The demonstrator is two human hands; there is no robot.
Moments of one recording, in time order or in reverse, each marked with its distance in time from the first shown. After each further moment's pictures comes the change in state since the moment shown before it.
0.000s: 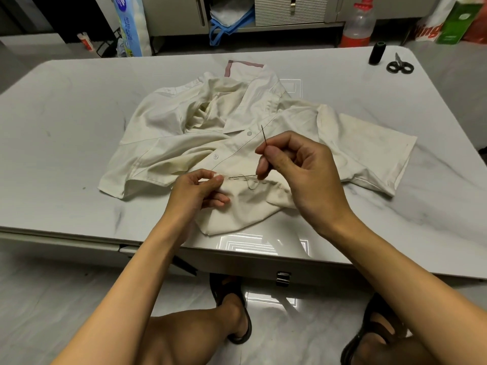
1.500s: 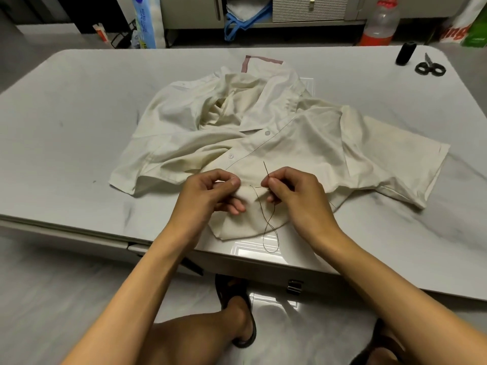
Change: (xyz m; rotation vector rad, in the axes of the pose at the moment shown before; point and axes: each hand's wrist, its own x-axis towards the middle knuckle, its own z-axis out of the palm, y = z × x) left_hand -0.016 0.010 -0.003 0.010 -0.072 0.088; right_hand 0.007 0.060 0.022 -0.316 0.032 0.262
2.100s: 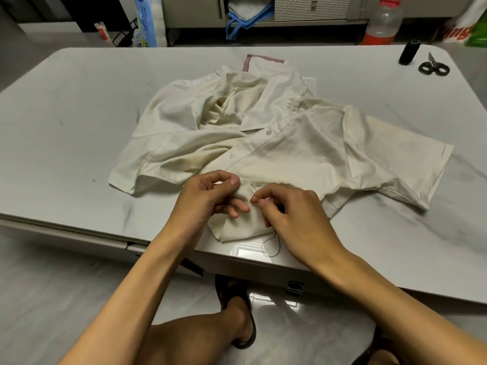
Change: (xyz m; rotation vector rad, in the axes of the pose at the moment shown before) left_hand -0.005 0.005 0.000 -0.061 -0.050 -0.044; right_hand -0.024 -0.013 0.002 -0.289 -0.111 -0.156
